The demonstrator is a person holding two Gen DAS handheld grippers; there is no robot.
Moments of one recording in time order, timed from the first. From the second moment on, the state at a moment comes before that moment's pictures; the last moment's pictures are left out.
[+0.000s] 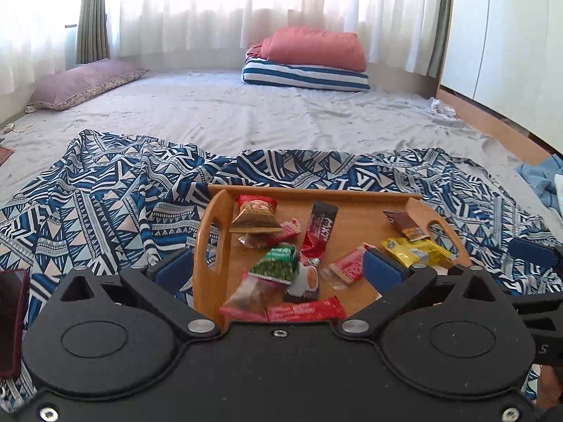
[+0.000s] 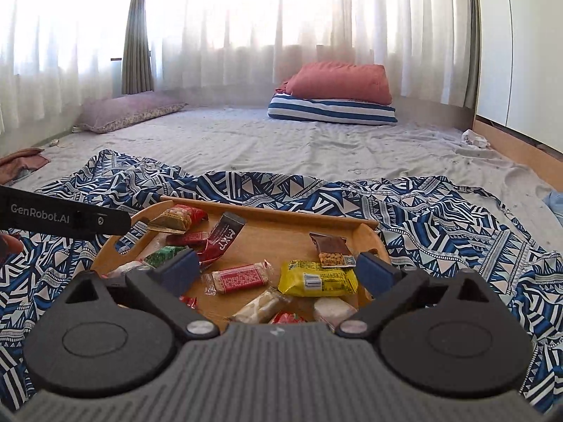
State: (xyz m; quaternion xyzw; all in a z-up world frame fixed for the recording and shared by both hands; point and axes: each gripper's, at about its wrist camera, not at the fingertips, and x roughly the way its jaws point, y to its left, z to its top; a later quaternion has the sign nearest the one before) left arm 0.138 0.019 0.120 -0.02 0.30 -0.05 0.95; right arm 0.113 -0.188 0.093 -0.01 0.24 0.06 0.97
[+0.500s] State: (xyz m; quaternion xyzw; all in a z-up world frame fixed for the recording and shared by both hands) left arm 0.067 0.012 0.068 -0.04 0.31 -0.05 0.95; right arm 0.056 -0.199 0.063 0.00 0.24 0.04 0.97
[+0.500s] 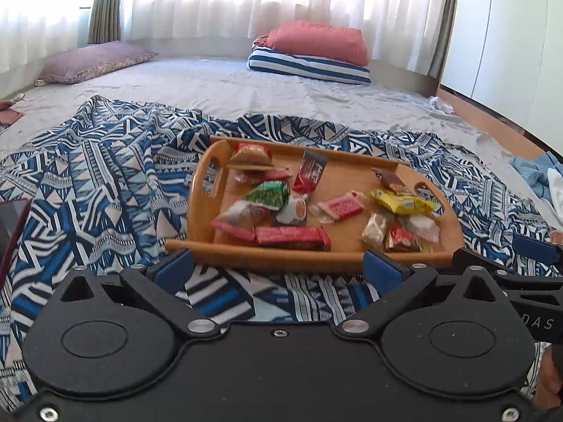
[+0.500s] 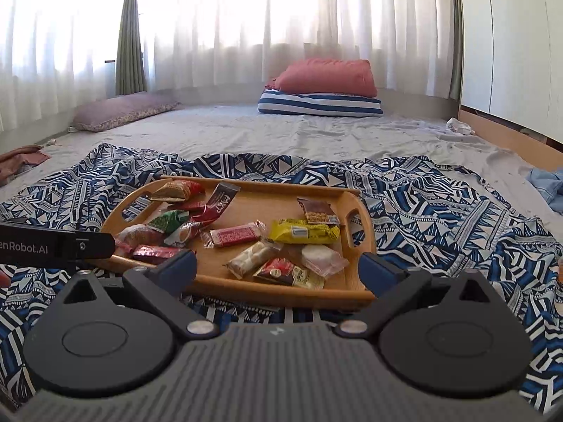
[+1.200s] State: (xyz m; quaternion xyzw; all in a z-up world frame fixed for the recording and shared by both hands) left arm 0.076 -0.006 -0.003 -0.01 0.36 -0.02 0.93; right arm 0.069 -0.211 -0.015 0.01 0.31 0.00 0.95
